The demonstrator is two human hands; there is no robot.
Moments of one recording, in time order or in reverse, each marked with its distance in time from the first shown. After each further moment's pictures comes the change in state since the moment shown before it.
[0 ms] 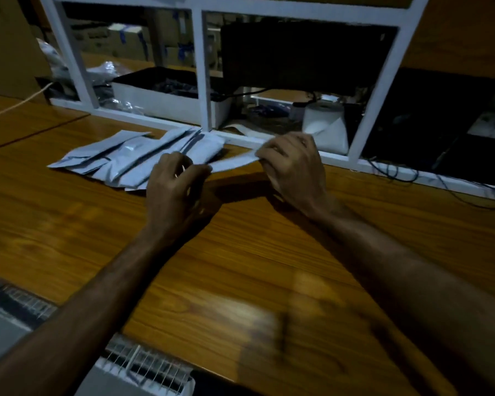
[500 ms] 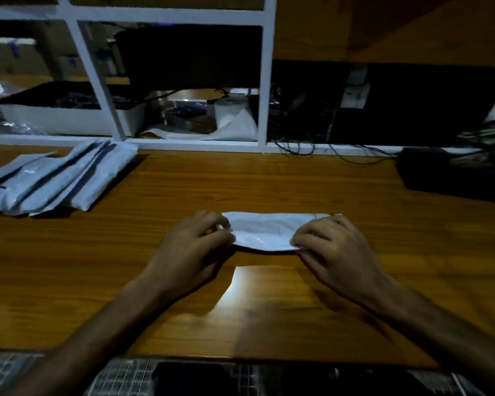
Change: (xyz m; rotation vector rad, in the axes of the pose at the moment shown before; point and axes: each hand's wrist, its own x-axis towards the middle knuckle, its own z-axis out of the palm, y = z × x) left_hand -0.044 0.155 0.008 -0.296 -0.502 0.482; right_hand -0.207 -0.004 -0.227 0.015 -0.436 0.231
